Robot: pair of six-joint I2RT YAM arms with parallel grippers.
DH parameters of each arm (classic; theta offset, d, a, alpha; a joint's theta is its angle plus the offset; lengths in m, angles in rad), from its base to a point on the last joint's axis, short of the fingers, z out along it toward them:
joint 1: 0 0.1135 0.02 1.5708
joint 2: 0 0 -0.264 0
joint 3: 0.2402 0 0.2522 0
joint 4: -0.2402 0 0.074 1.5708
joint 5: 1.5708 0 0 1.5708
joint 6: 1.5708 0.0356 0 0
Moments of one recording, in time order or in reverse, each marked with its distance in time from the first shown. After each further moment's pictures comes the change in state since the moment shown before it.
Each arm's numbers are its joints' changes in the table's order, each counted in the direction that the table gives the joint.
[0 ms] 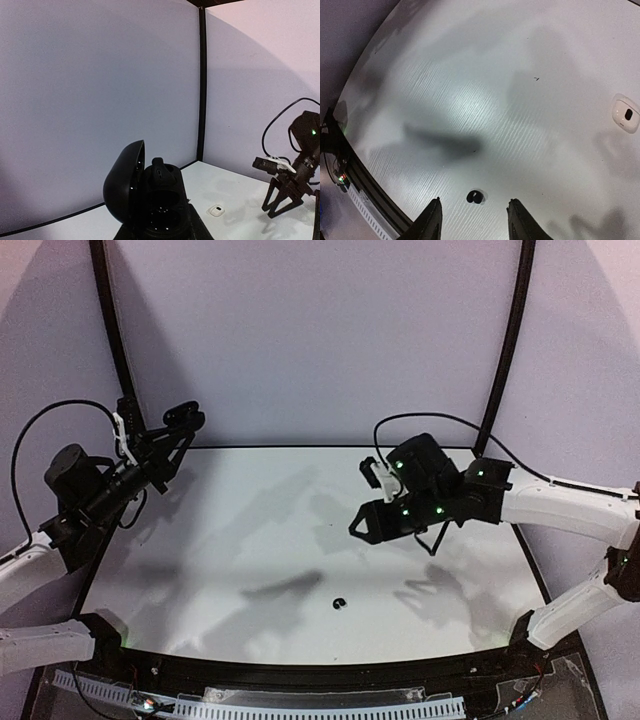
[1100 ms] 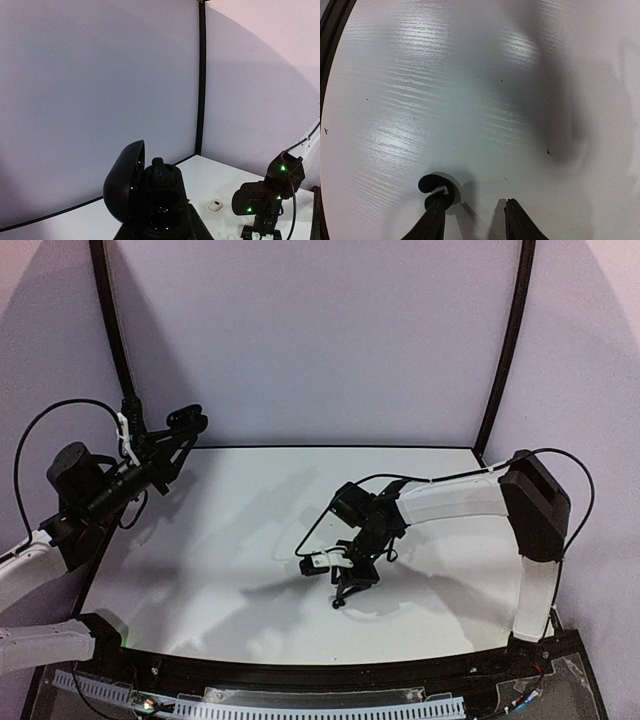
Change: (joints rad) left arm 0.000 -0.008 0.010 -0.040 0.009 0.000; right arm -0.087 -0.554 0.161 -0.115 -0.388 -1.397
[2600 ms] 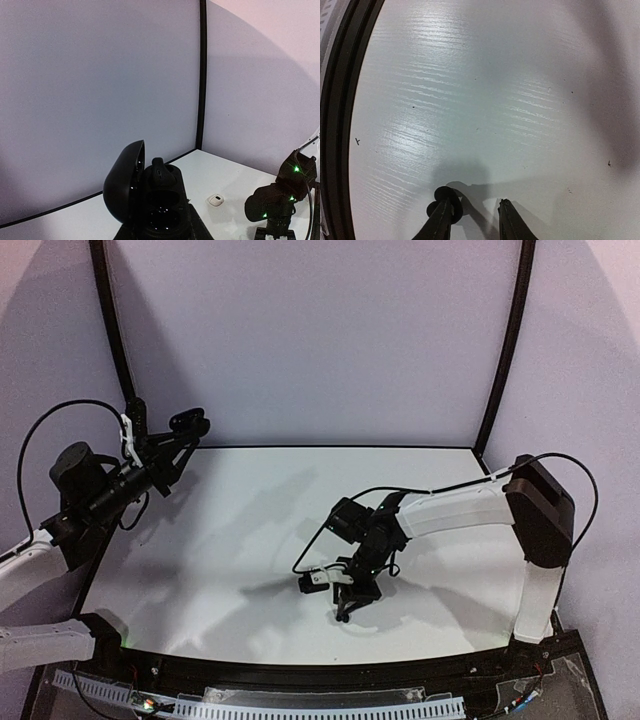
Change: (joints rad) left arm 0.000 -0.009 0.000 -0.022 -0.001 0.011; right arm 0.078 0.028 -0.065 -0.010 -0.023 0.079
